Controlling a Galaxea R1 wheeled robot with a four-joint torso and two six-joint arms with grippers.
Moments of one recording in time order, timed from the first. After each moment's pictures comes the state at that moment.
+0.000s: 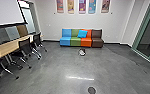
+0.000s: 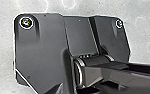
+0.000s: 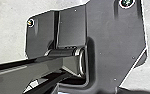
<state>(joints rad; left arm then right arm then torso) 1.47 2.94 -2.53 0.03 -0.05 0.00 -1.50 2.93 -2.52 0.00 -0.02 0.00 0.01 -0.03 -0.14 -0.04</state>
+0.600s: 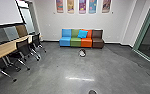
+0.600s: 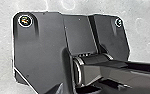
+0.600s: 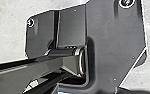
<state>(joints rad) 1.48 2.94 -2.53 0.03 -0.05 0.00 -1.49 2.93 -2.52 0.00 -0.02 0.00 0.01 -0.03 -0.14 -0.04</state>
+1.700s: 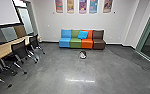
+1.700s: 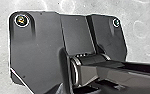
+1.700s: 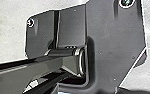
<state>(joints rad) 1.48 2.95 -2.53 0.03 -0.05 0.00 -1.49 2.93 -2.52 0.00 -0.02 0.00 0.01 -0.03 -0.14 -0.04</state>
